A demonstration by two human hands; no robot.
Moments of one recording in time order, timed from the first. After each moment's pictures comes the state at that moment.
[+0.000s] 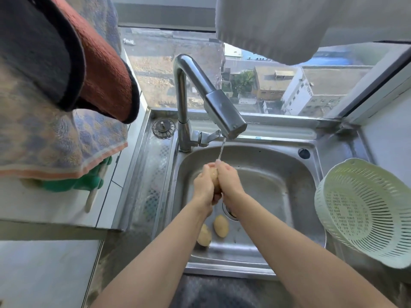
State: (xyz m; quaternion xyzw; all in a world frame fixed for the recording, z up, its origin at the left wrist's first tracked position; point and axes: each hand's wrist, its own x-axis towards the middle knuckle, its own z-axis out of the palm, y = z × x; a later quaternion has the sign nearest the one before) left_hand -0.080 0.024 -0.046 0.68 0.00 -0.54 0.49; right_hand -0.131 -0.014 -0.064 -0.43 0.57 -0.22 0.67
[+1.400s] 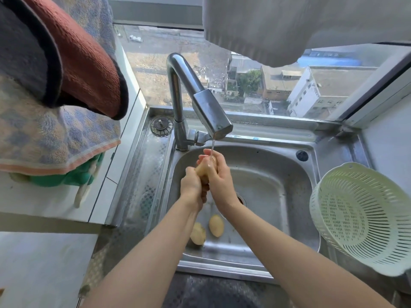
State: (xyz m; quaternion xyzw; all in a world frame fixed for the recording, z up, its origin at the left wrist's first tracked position) left_hand -0.075 0.019 -0.043 0.73 0.02 -0.49 0.48; right_hand -0.136 -0.006 -0.053 -0.51 0.44 -0.34 0.66
